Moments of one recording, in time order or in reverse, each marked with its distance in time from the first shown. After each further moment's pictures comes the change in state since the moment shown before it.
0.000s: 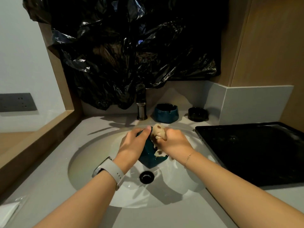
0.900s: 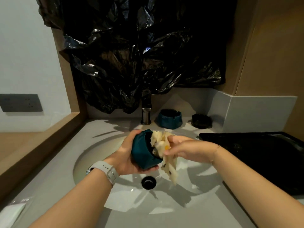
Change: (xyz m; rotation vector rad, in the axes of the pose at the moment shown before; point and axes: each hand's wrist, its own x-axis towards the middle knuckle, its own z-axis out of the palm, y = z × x) left_hand 0.004 -0.005 -0.025 -0.759 -0.405 -0.633; right_hand 0.006 0.021 -0.032 0.513 -0.655 -0.103
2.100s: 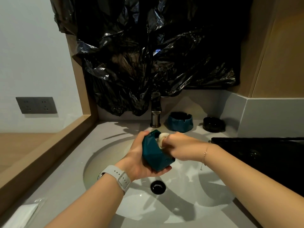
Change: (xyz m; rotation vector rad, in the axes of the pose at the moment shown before) left_hand 0.002 0.000 0.009 -0.137 0.063 0.027; right_hand 0.015 -0.043 0.026 -0.902 0.171 -0.211
